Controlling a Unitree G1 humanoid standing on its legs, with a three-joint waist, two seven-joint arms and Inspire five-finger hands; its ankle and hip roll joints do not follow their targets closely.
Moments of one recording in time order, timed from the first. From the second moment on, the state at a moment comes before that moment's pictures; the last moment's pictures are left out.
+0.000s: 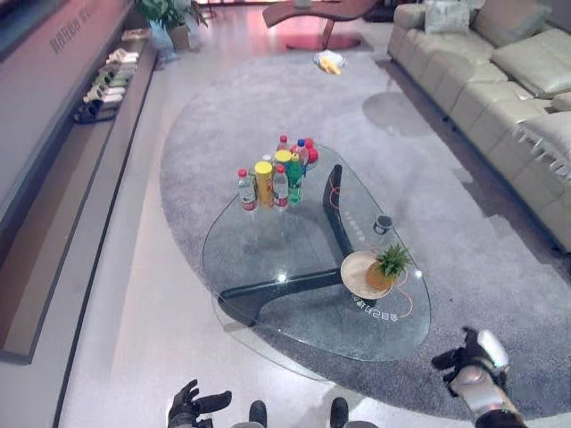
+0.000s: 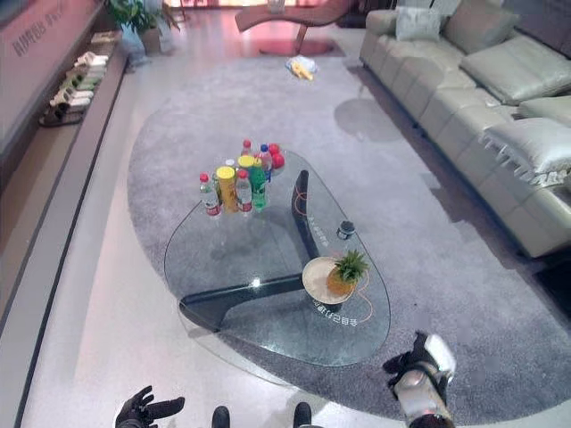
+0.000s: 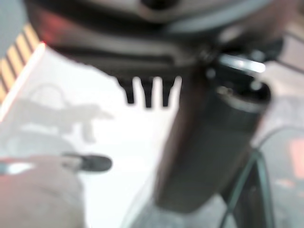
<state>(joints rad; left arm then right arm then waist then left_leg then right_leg) 0.10 0.21 -0.06 1.01 -0.35 -0.02 0.25 -0.01 -0.38 0.10 0.72 -0.05 0.37 -0.29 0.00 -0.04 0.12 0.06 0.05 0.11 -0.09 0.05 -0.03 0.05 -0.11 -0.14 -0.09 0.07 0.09</state>
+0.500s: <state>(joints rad) 0.09 0.20 -0.06 1.29 -0.48 -0.09 0.11 0.00 -0.18 0.04 1.27 0.43 0.15 -0.15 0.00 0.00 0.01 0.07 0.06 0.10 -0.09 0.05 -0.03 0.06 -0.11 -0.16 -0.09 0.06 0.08</state>
